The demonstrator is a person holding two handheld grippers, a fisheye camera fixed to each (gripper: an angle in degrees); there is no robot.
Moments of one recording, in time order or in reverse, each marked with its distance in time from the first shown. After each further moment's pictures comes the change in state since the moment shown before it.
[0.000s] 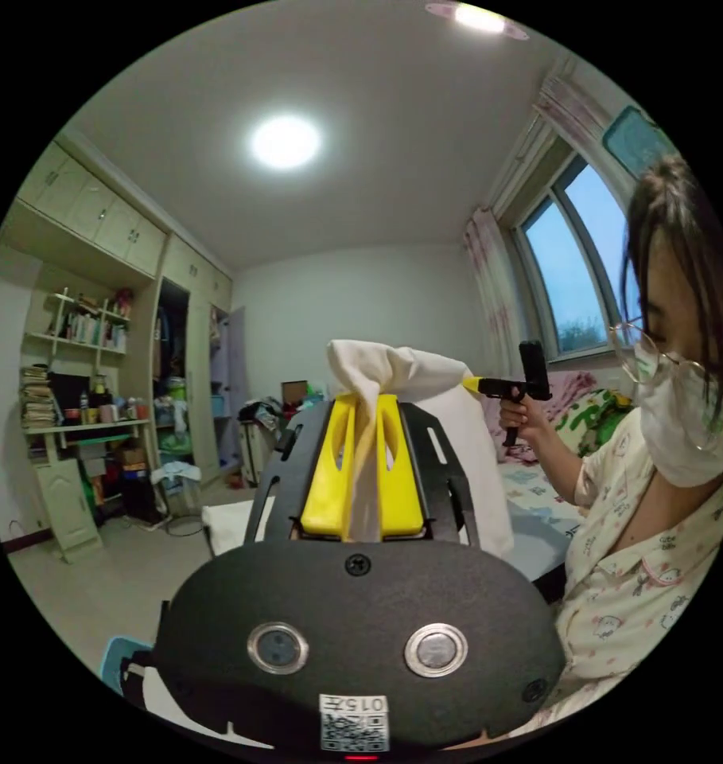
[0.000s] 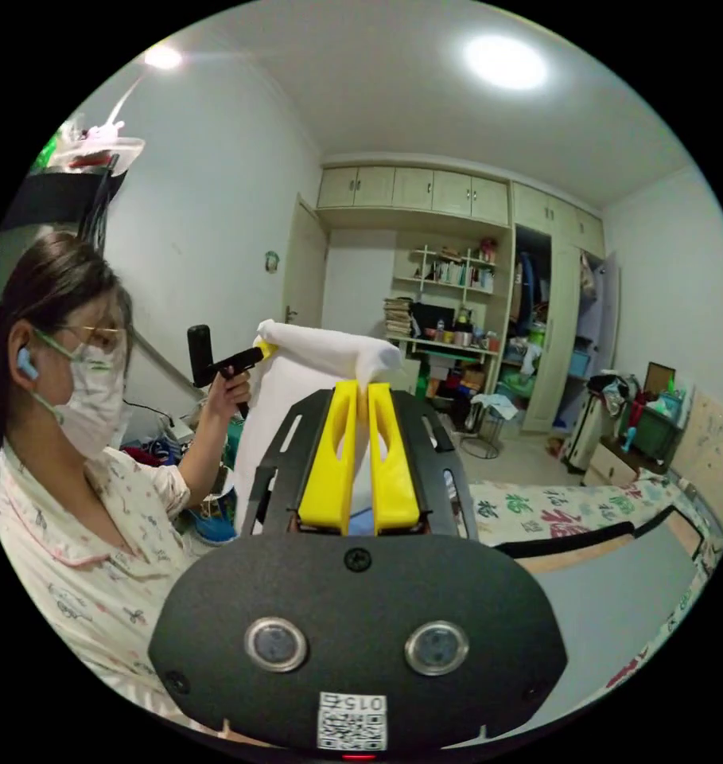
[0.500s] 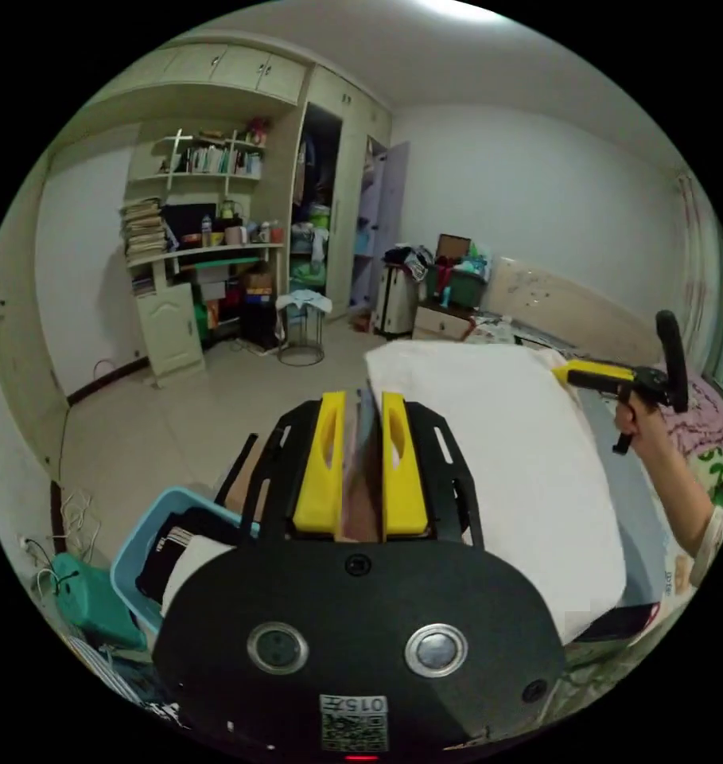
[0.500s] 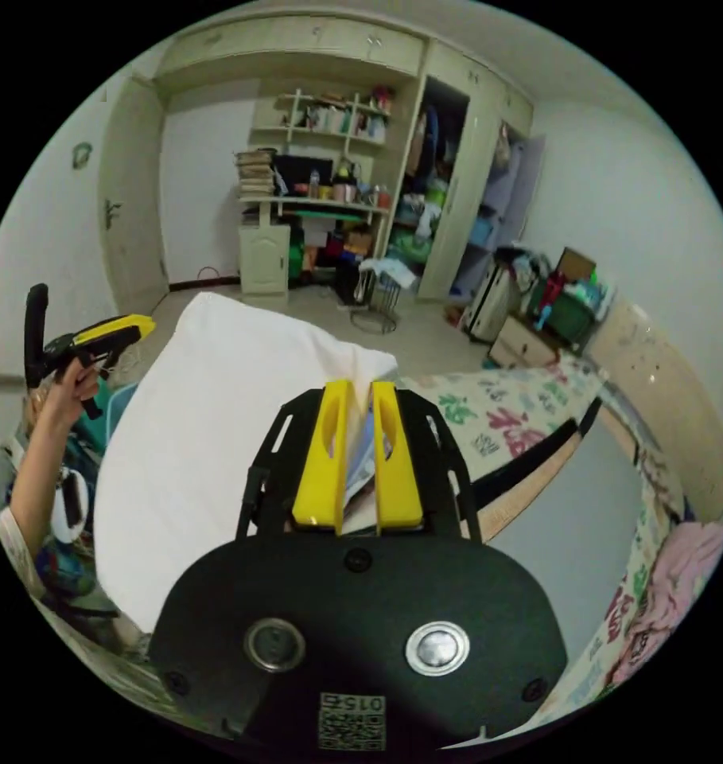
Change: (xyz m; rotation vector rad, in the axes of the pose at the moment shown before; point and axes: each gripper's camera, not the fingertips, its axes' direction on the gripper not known) left arm -0.239 0.154 0.146 -0.540 -0.466 -0.312; right arm 0.144 0.350 0.520 -0.475 0.510 0.169
